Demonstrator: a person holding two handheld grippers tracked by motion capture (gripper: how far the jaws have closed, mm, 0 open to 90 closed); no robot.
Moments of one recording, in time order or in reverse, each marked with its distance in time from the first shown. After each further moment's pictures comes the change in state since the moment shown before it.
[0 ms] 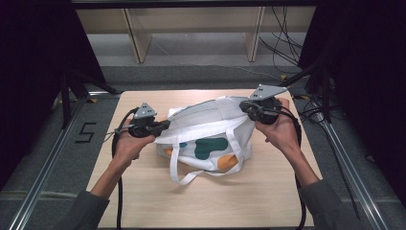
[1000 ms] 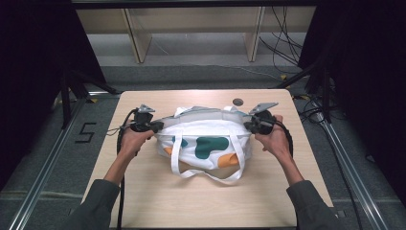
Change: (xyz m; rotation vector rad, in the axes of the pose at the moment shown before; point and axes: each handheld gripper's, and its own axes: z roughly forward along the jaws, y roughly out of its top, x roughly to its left) left arm 0.051 -0.027 0.046 0.142 0.060 -0.093; right arm -0.016 -0.068 0.064 0.124 0.061 0.215
